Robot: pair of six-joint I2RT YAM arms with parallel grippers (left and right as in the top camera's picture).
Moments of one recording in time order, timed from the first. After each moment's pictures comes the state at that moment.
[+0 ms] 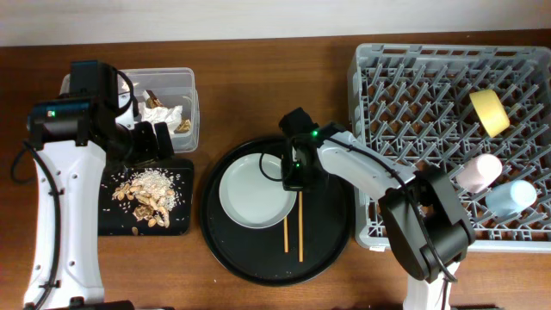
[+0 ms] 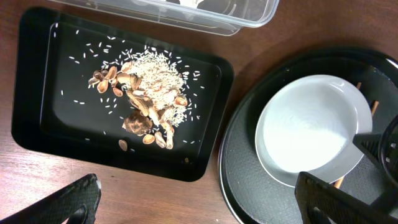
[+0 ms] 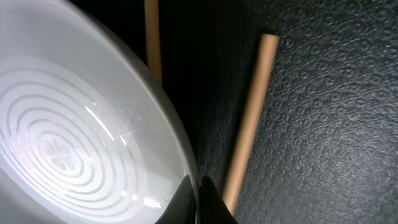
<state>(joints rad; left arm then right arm) 0.07 1.56 1.66 -1.43 0.03 -0.18 0.53 2.00 1.36 -0.82 -0.20 0.50</state>
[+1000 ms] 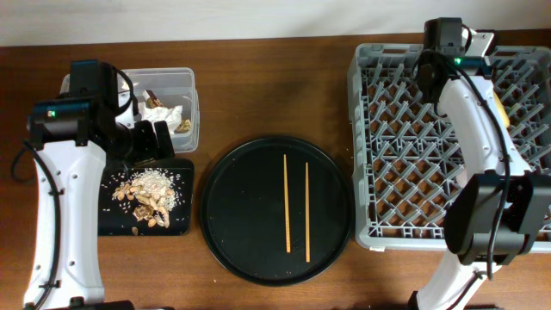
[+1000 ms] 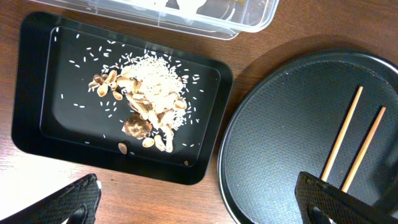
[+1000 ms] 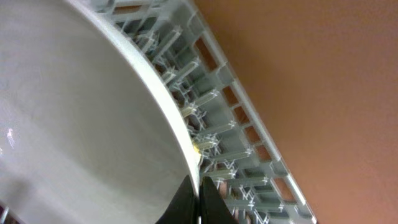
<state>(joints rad) 0.07 1.56 1.66 -1.41 0.03 -0.18 -0.06 1.97 1.74 -0.85 0.92 0.18</state>
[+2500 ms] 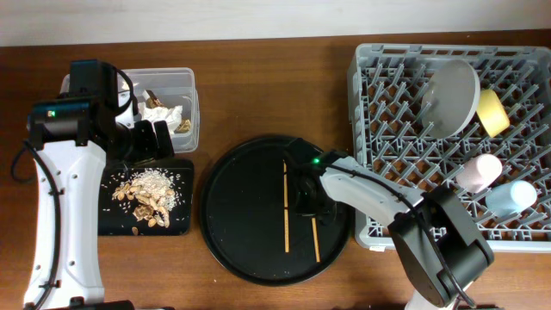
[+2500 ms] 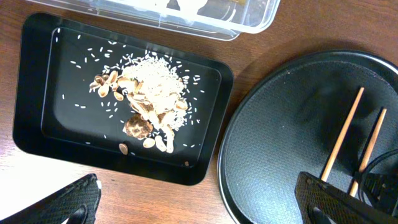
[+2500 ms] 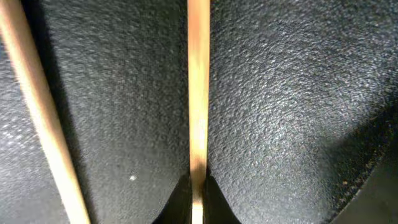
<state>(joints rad) 0.07 1.56 1.66 -1.41 0.03 -0.18 0.61 1.87 1.15 -0.85 -0.05 0.58</state>
